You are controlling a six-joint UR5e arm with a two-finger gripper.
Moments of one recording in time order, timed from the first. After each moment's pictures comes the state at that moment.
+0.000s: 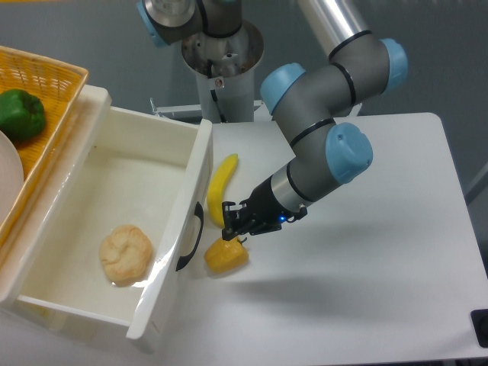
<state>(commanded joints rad) 2.53 -1.99 -1.46 -1.50 0.93 0.49</state>
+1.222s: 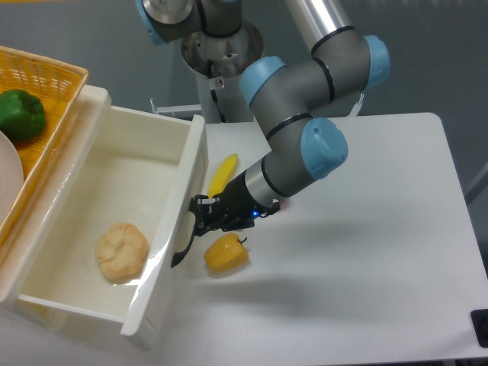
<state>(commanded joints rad) 2.47 -1.95 -1.50 -1.50 0.88 0.48</state>
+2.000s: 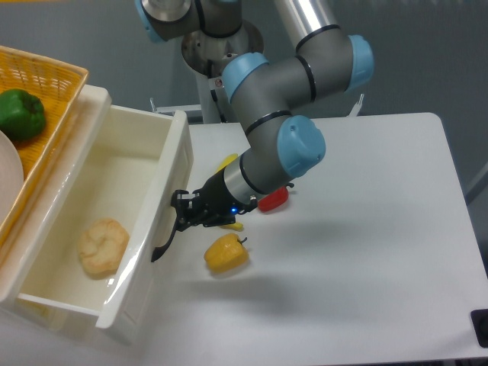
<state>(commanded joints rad) 2.41 -1.93 -1.52 -1.50 0.88 0.44</state>
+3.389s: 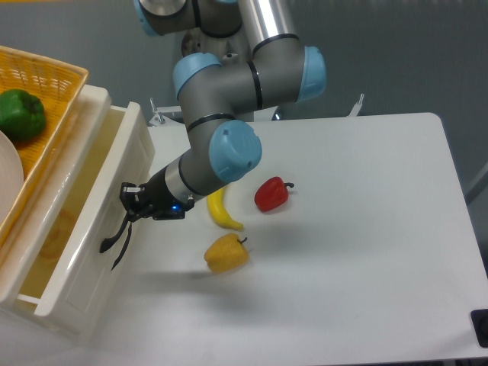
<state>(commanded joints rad) 2.28 -1.92 -1.53 -1.49 0.89 0.38</state>
